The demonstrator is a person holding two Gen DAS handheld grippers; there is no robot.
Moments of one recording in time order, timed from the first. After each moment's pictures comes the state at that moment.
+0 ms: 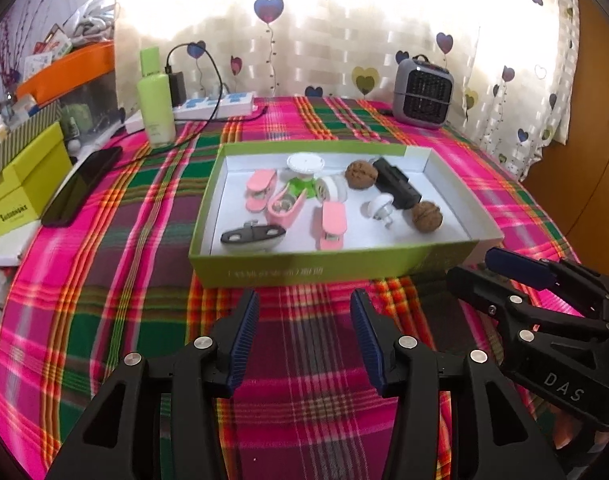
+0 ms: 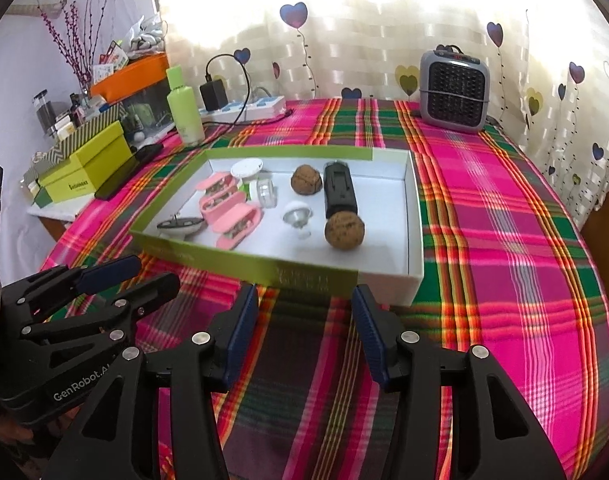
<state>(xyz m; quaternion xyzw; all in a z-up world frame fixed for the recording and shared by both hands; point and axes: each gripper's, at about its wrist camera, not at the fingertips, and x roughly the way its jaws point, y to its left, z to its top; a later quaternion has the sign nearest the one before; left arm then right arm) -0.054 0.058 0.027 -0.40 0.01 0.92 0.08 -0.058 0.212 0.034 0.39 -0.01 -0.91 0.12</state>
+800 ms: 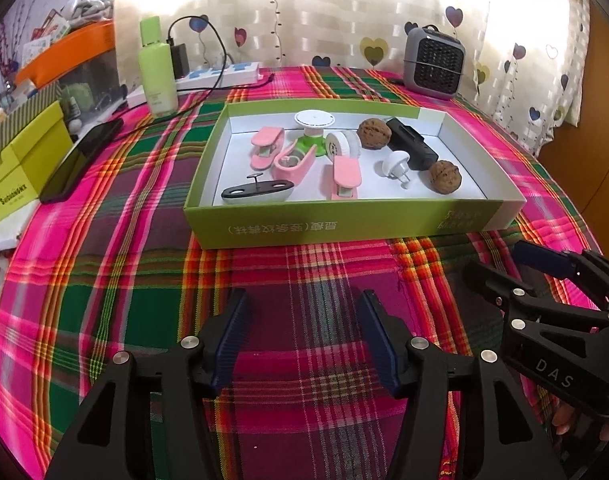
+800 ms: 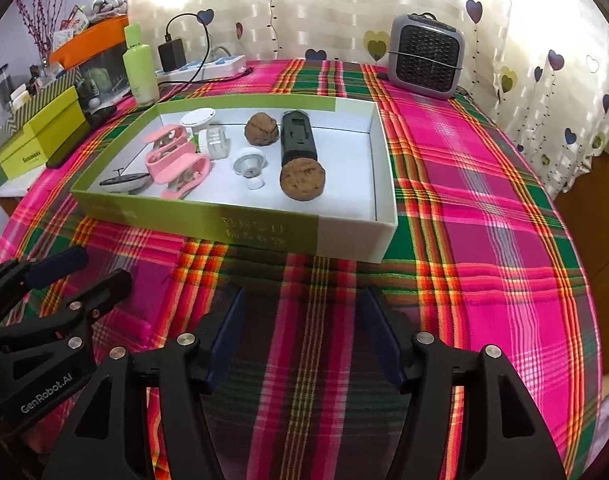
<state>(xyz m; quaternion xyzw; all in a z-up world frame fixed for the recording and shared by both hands) -0.055 0.059 0.008 -0.43 0.02 0.90 0.07 -0.060 0.214 0.011 0.44 0.03 -0.90 0.04</state>
